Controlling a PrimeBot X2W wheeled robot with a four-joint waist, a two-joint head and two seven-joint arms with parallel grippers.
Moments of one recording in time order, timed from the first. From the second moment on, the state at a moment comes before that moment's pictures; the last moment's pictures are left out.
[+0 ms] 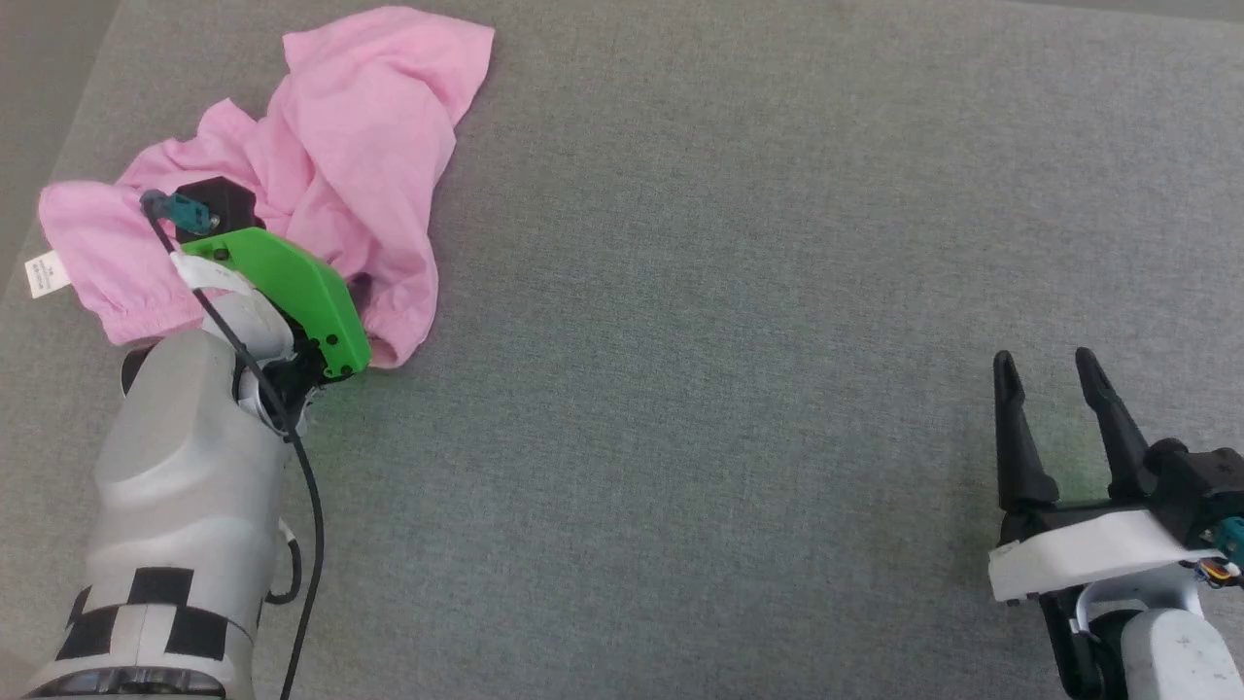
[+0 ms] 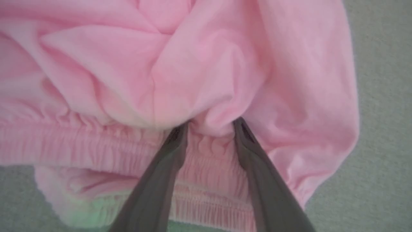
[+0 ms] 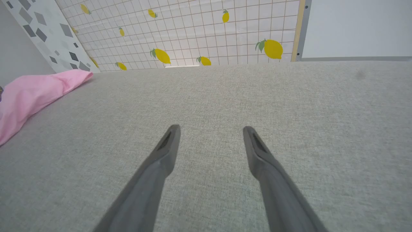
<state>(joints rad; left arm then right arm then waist) -0.84 0.23 -0.10 0.93 -0.50 -0.10 0.39 -0.07 -0.05 -0.08 0.02 0.13 0.13 -0.15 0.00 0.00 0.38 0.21</state>
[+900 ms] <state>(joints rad) -0.99 0.21 -0.40 0.27 -0.85 -0.12 0.43 -0.03 -0.05 -0.07 0.19 0.25 0.13 -0.25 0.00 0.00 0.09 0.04</state>
